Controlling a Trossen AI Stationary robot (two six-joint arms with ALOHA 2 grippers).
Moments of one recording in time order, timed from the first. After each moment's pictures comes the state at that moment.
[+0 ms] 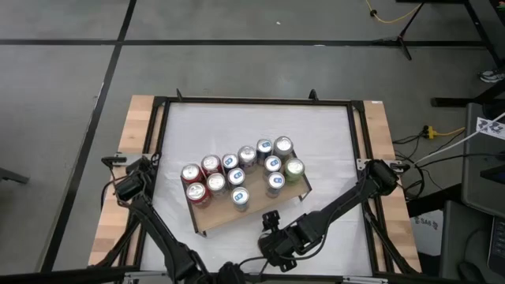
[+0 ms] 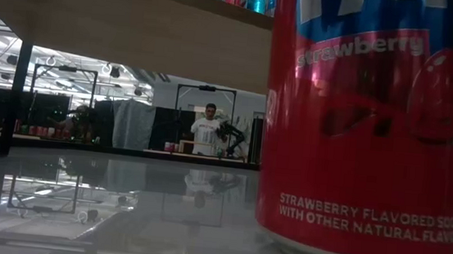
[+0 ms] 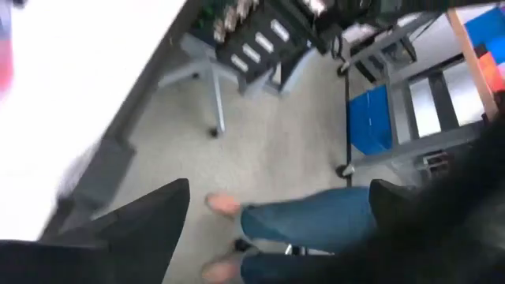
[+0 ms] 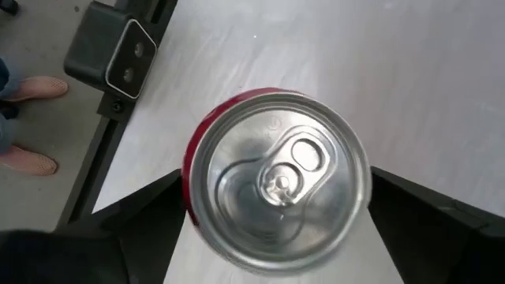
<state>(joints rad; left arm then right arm) -0.86 2.16 1.80 -0.24 -0.43 -1.20 0.62 2.05 1.72 -0.80 0.14 0.20</state>
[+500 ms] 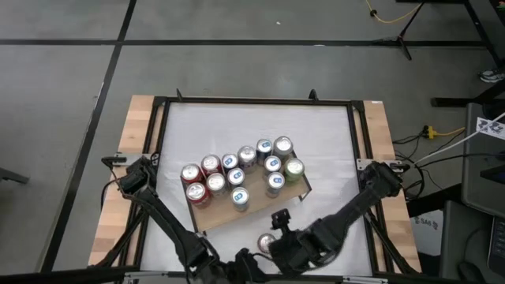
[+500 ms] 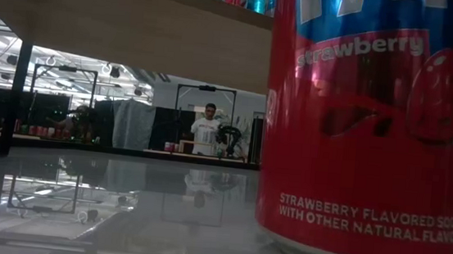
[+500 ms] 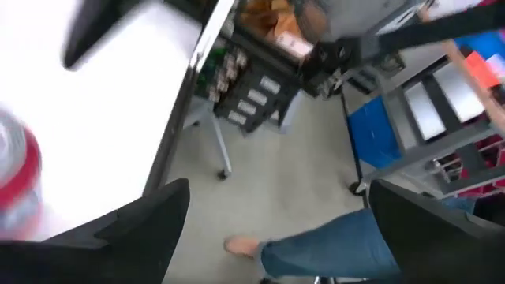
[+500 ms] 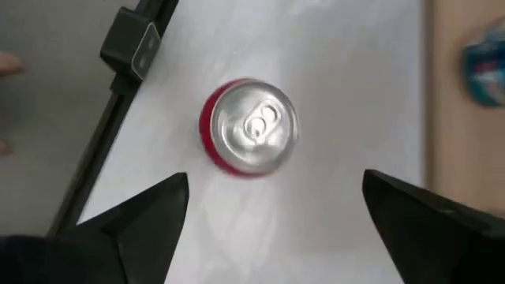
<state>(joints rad) -0.76 2.13 1.80 -0.16 -0.42 -0.94 0.69 2.04 2.01 -1.17 0.27 0.20</state>
